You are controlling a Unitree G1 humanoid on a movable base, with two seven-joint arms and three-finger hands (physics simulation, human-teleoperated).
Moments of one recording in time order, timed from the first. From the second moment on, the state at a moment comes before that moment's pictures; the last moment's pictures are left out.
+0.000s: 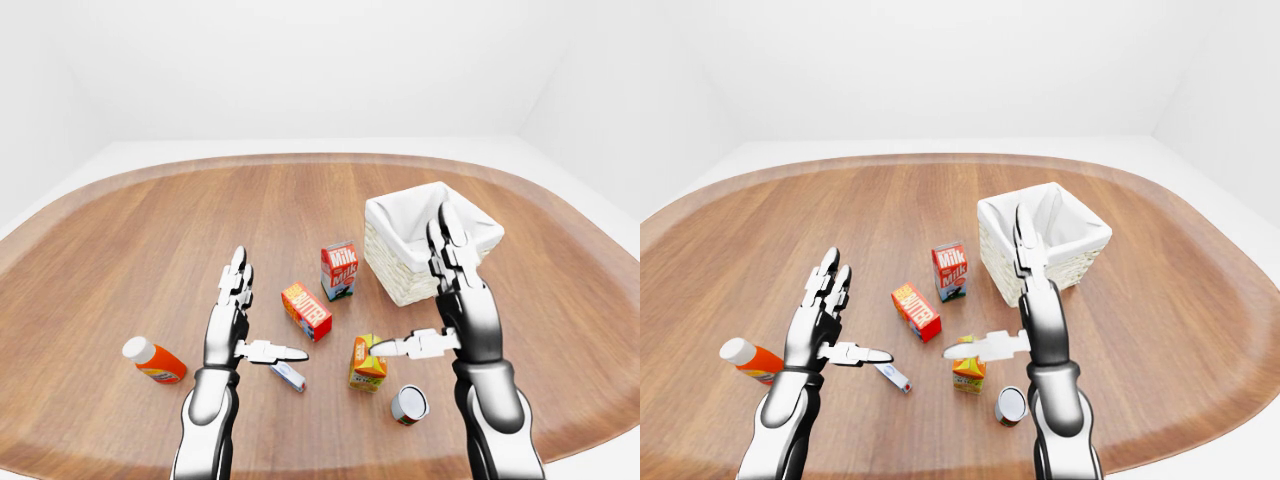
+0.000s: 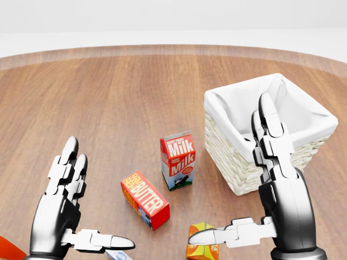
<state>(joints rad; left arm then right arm) 0.16 0.01 0.01 -0.22 -0.01 -0.09 -0.13 0.18 -0.01 0.06 -0.57 -0.16 -0.09 0.09</state>
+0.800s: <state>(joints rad) 0.16 0.01 0.01 -0.22 0.00 -0.09 -0.12 0.45 -0.05 0.12 -0.53 -0.17 -0.09 0.03</state>
